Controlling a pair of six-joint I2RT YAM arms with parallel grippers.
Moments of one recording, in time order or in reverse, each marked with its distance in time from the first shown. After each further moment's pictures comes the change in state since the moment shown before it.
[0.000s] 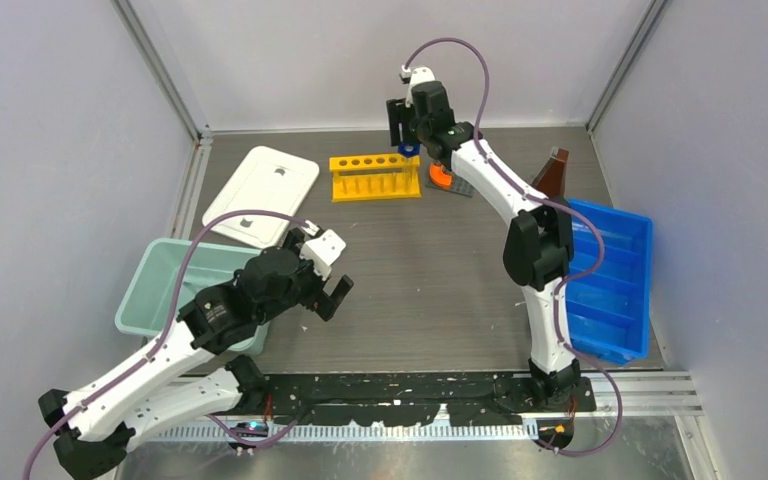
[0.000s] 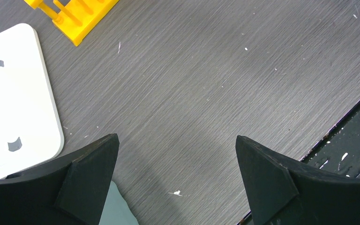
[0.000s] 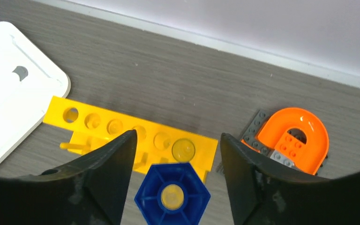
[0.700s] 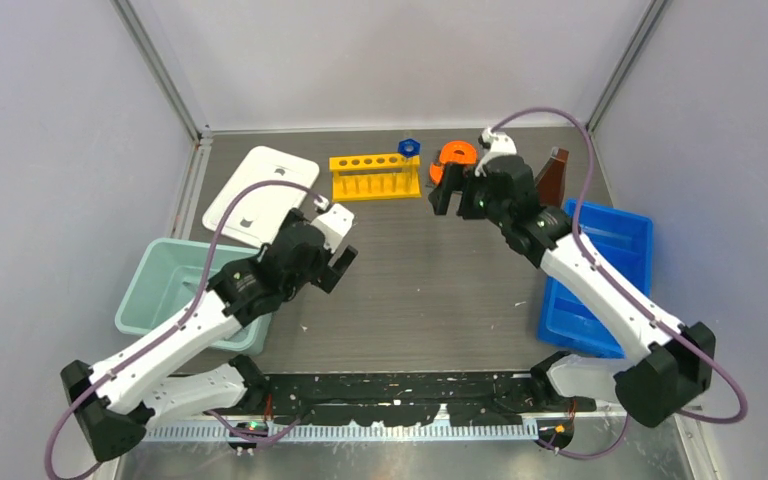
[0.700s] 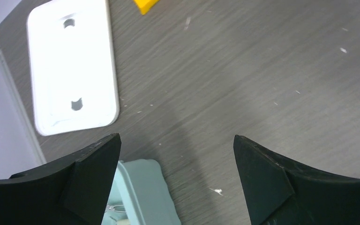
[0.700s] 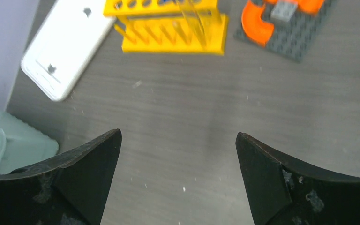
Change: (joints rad) left arm 0.034 0.174 0.077 -0.029 -0.246 0.010; right arm 0.011 -0.892 -0.866 -0.041 -0.053 0.303
